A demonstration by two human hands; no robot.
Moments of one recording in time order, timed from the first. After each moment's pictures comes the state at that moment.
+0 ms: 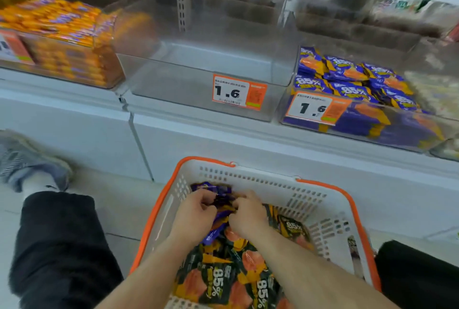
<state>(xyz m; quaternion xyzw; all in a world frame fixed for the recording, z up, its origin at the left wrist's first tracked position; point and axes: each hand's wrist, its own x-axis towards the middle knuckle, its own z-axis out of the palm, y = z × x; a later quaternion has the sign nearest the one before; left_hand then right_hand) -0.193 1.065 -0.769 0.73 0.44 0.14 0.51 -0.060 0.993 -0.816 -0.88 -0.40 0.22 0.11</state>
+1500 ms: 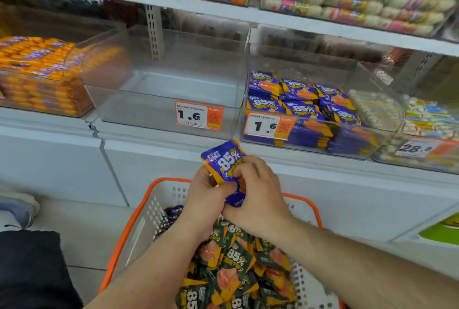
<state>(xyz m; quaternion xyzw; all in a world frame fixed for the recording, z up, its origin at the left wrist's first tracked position) -0.120 1.017 -0.663 0.54 0.30 0.27 0.74 -0.034 0.931 -0.662 -0.81 -0.50 -0.03 0.30</state>
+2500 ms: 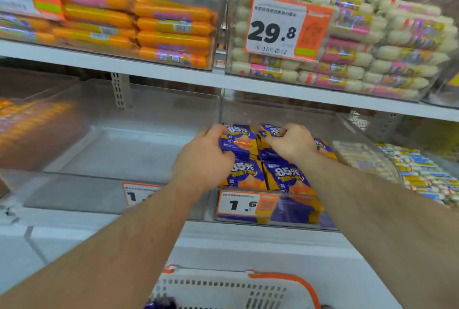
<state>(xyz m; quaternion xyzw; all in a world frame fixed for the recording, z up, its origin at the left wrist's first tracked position) 0.036 1.130 -0.556 0.87 0.27 0.26 0.31 0.245 1.024 -0.557 -0.94 -0.24 -0.06 0.24</state>
